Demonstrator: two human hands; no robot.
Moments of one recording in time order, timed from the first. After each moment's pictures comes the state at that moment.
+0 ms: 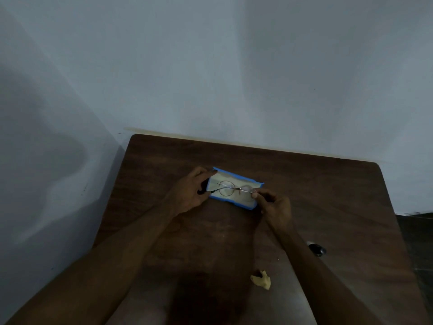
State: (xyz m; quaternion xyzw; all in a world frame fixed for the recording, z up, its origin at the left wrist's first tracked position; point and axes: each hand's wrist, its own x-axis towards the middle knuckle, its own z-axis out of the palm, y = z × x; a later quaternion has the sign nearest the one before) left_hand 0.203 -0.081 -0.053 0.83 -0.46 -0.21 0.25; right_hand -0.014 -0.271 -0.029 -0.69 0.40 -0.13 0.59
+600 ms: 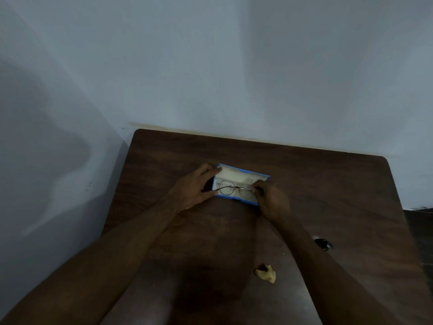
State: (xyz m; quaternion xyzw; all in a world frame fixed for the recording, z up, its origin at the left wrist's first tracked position) left_hand 0.199 -0.077 -0.052 0.81 -0.50 -0.19 0.22; right_hand 0.007 -0.283 -0.043 -0.91 0.32 0.02 0.27
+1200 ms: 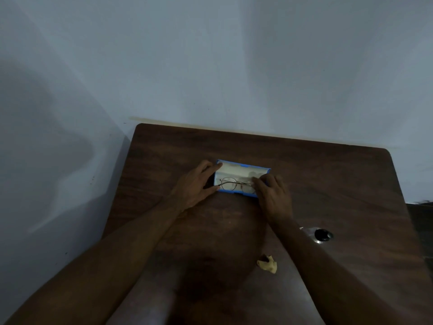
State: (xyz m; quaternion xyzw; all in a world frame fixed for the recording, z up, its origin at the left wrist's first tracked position) left_hand 0.178 -0.072 -0.060 0.83 -0.49 -0.16 0.22; right_hand -0.022 -0.268 -0.059 -0.97 0.22 -0.04 0.07
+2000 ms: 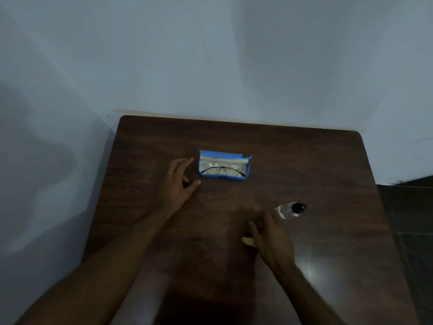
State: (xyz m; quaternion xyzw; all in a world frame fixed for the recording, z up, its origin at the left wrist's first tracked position) left_hand 0.124 -0.043 -0.055 0.87 -0.32 -0.16 0.32; right_hand -0.156 -0.191 -0.025 -0.86 0.41 0.03 0.29
